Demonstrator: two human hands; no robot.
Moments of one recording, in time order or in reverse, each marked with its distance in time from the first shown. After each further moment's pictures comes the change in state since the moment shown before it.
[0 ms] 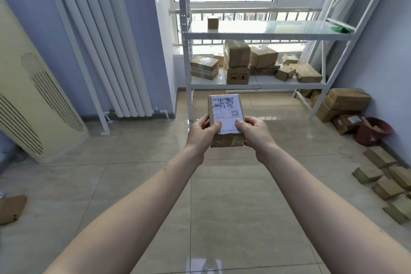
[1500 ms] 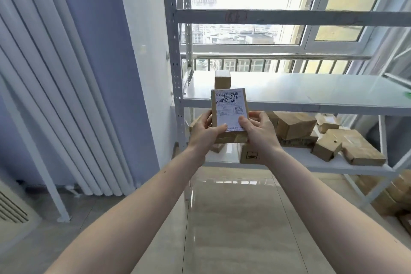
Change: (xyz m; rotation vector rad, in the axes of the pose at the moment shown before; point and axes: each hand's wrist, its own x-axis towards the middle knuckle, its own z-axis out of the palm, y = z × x) left_hand 0.735 0.129 0.019 0.051 -0.021 0.164; right_hand 0.726 -0.182 0.078 -0.038 0.000 -0.251
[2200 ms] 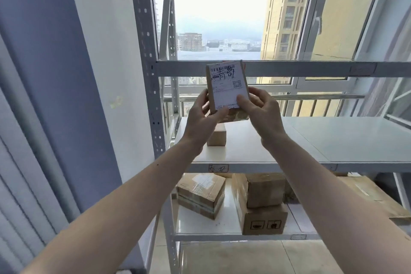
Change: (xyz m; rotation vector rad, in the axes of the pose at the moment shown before) left_hand 0.278 0.097 -0.001 0.050 -0.068 0.430; right_hand 0.273 -0.100 0.026 0.085 0.100 -0.381
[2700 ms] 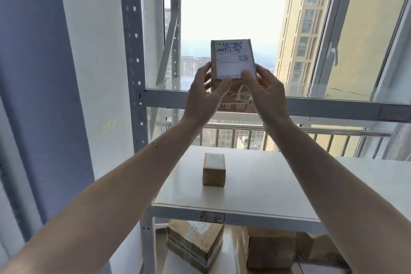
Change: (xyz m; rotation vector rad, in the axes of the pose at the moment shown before) left_hand 0.155 0.021 0.028 0.208 0.189 0.281; right_hand 0.149 -0.028 0.002 -0.033 -0.044 -0.292
